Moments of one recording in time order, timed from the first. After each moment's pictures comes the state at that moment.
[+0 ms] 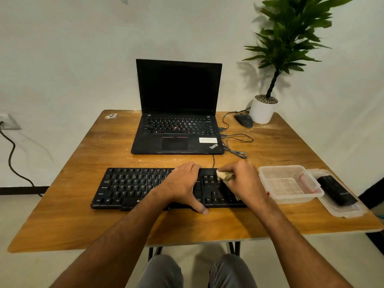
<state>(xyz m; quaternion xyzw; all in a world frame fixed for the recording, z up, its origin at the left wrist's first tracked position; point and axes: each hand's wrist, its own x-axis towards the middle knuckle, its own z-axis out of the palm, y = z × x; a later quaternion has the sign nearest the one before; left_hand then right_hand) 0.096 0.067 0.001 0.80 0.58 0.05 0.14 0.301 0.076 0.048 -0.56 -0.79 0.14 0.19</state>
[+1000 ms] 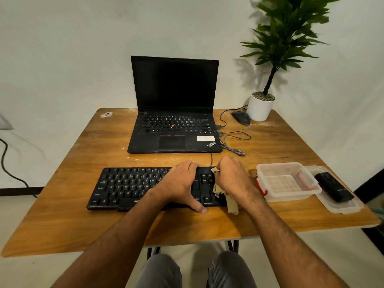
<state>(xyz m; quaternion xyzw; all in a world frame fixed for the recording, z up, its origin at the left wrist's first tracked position) 0.095 0.065 0.000 0.81 0.57 0.06 0.14 0.272 0.085 0.042 -0.61 -0.77 0.12 0.12</state>
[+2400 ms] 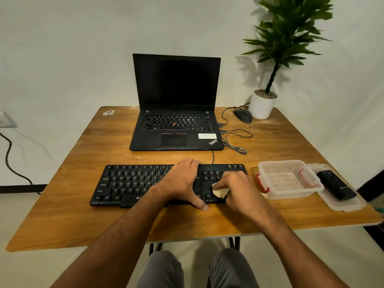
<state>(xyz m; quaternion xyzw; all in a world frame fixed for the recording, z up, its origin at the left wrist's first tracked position) 0.095 0.067 -0.004 0.81 0.58 0.05 0.13 0.305 0.042 0.043 -0.49 -0.86 0.13 0.09</state>
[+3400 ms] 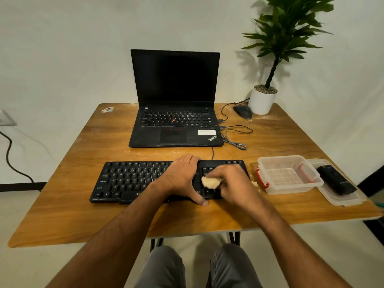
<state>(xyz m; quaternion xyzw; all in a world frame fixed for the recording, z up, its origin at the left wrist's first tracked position) 0.096 0.066 -0.003 0.80 0.58 0.05 0.14 0.294 0.047 0.040 -0.47 -0.85 0.17 0.16</state>
